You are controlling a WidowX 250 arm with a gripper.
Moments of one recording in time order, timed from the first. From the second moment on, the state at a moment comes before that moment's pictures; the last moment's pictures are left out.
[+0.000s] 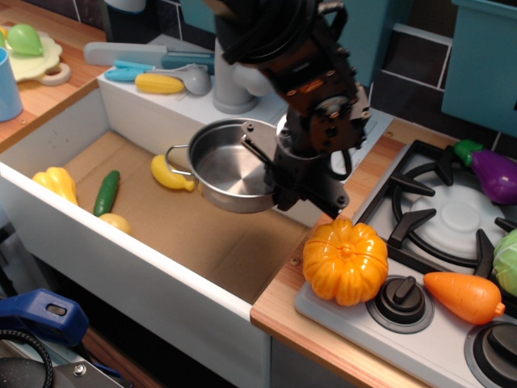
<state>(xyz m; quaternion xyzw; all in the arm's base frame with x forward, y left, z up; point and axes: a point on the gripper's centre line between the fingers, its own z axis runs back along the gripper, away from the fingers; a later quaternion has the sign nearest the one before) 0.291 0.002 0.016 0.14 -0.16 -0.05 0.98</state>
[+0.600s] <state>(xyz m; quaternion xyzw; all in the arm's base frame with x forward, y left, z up) 0.288 0.024 -0.027 0.09 -0.19 0.03 0.98</state>
